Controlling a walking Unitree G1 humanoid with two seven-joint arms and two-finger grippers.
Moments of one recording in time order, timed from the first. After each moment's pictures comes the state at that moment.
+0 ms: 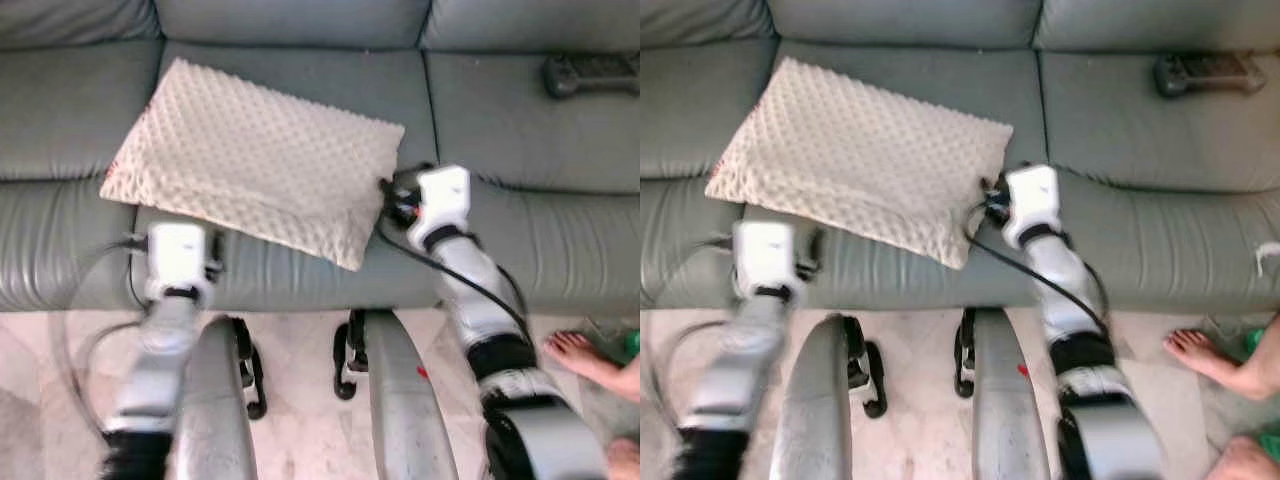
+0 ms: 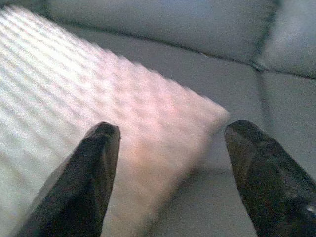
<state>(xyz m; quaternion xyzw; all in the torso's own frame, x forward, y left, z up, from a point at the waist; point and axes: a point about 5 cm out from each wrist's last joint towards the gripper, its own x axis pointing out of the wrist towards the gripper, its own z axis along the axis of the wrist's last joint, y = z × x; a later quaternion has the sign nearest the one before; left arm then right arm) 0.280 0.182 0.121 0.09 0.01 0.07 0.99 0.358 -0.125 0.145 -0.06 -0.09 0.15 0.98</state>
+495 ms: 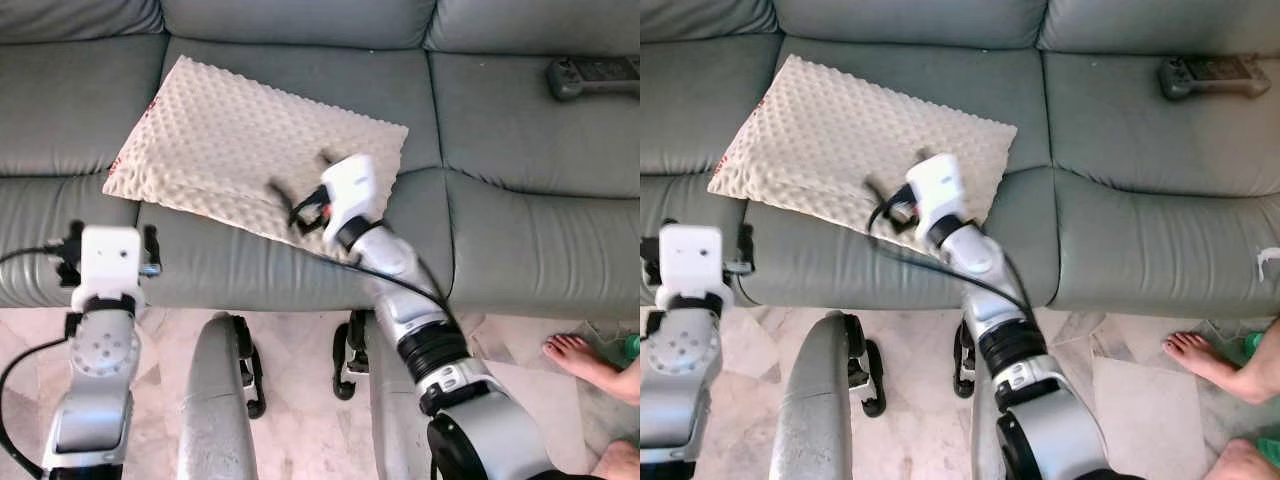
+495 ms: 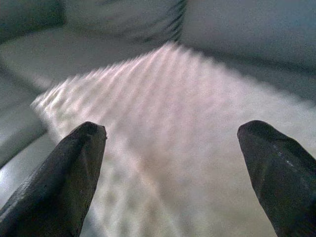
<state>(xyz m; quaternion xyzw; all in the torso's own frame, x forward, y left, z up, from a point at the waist) 0.254 0.226 0.139 0.19 0.00 0.15 0.97 0.342 -0.023 0.148 -0.03 -0.07 0.33 0.94</state>
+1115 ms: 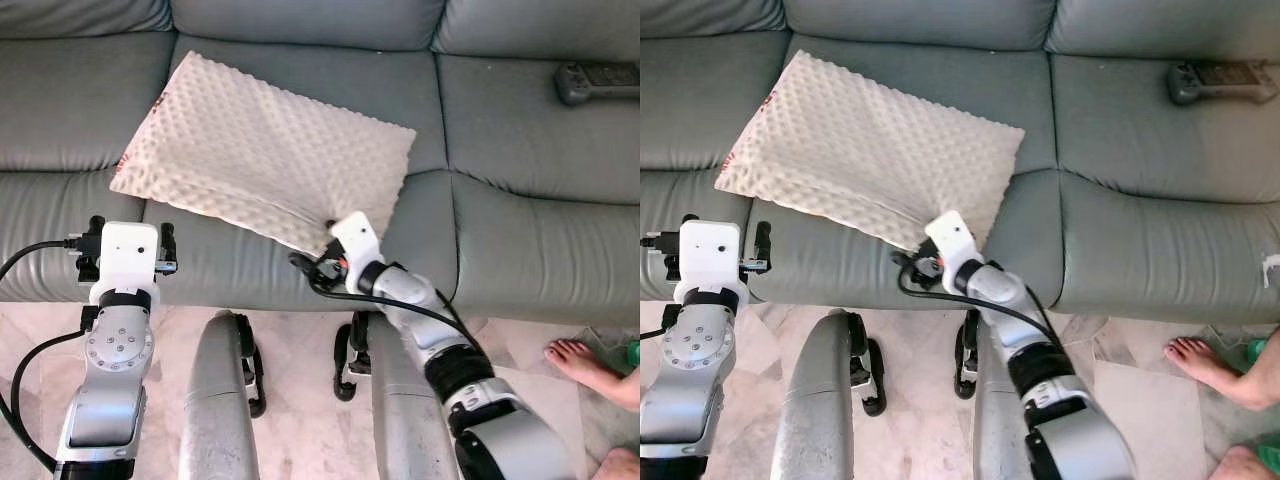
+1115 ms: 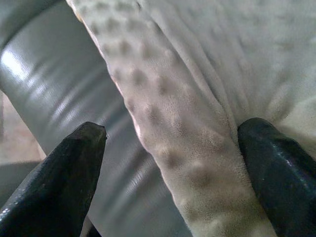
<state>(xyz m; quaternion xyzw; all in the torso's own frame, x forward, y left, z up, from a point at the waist) 0.259 0.210 0.137 0.18 0.01 0.12 0.98 0.331 -0.071 0.086 -0.09 0.08 0.36 0.93</state>
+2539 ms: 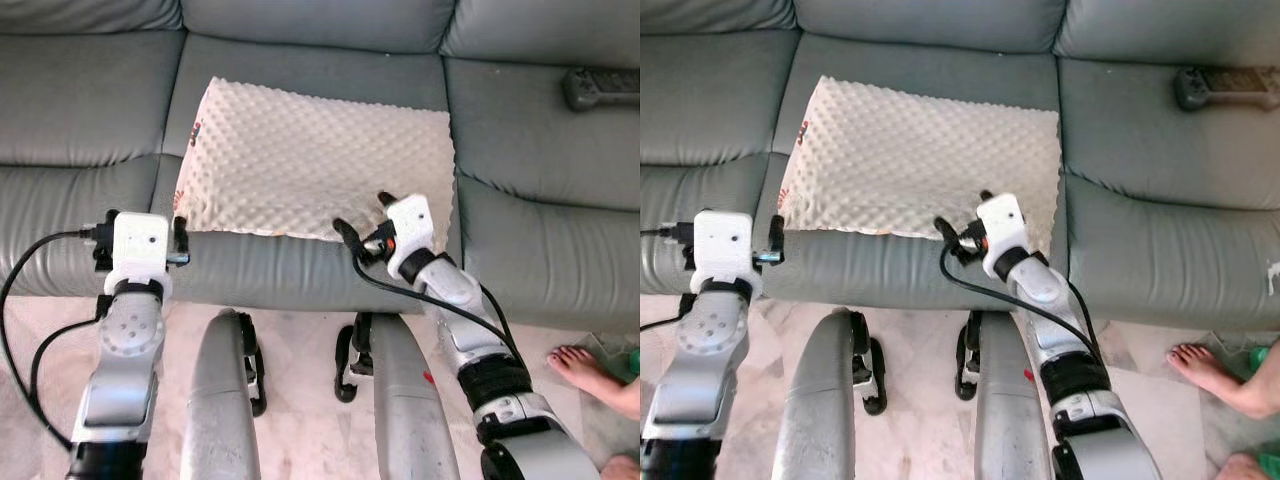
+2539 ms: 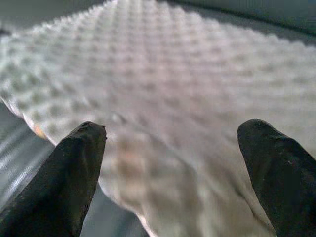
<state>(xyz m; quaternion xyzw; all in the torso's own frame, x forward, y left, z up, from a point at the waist) 0.276 0.199 0.137 0.15 0.00 0.10 0.98 0.333 -0.112 0.118 -0.07 -0.04 0.27 0.96</state>
